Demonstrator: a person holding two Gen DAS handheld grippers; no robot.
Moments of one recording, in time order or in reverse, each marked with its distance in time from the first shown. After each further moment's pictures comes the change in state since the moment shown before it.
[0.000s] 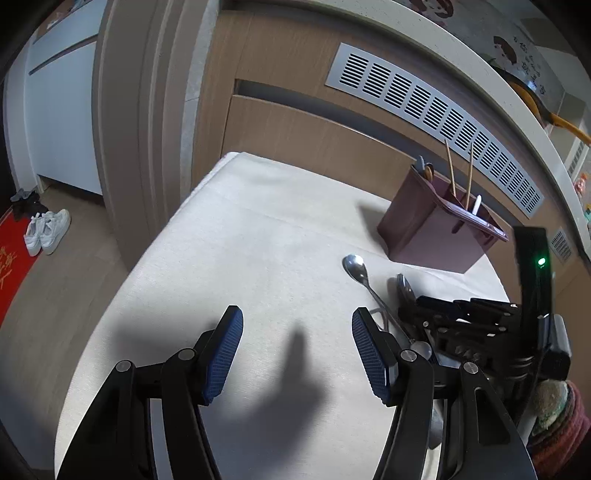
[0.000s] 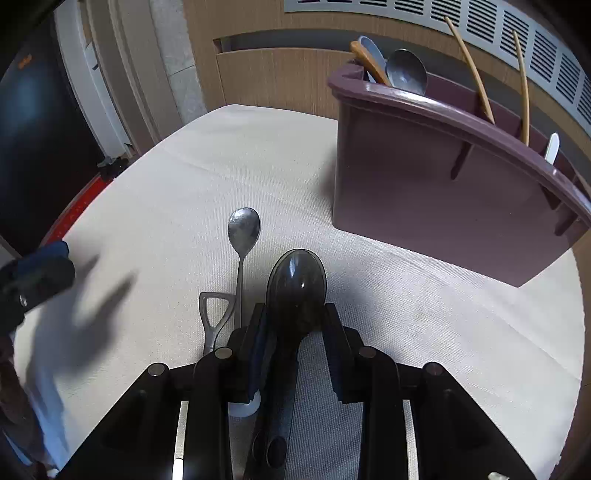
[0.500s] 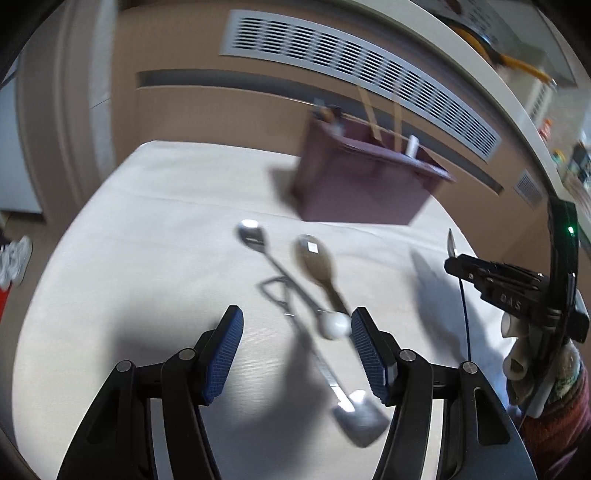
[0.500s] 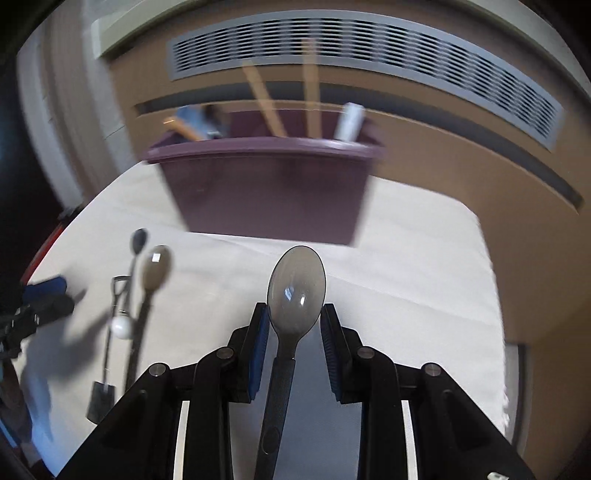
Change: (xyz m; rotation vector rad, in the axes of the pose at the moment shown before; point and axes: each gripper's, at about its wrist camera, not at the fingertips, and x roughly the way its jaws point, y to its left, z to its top) left arm 0.023 -0.086 -0.020 0.173 0.092 -0.120; right arm -0.091 -0.113 -0.059 0.183 -0.147 -0.177
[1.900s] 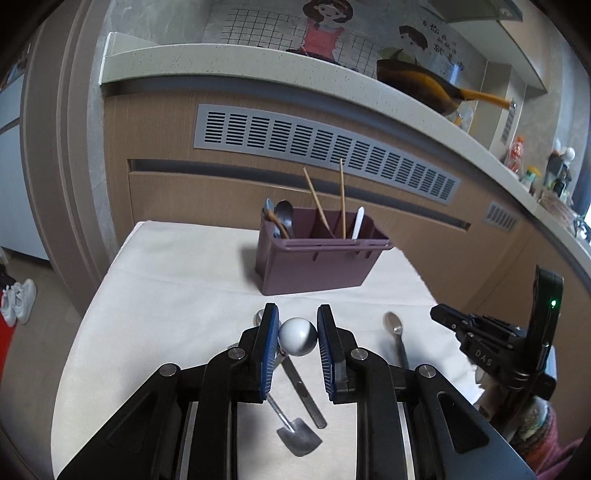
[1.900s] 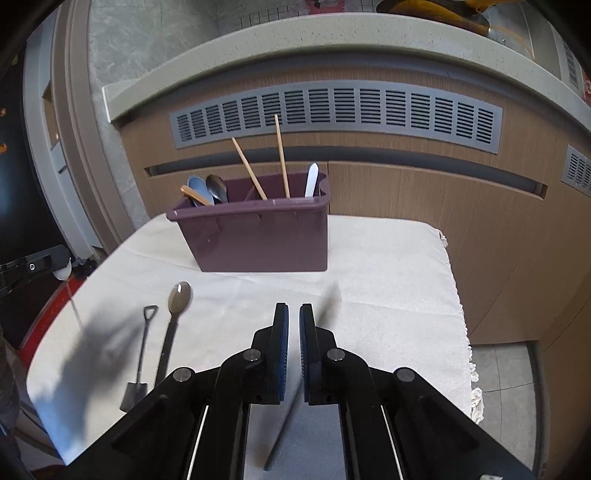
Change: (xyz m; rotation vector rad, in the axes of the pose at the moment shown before) left arm -0.084 -0.040 0.036 0.038 -0.193 -0.030; right arm -0.071 -0.013 -0.022 0.071 -0.212 0.035
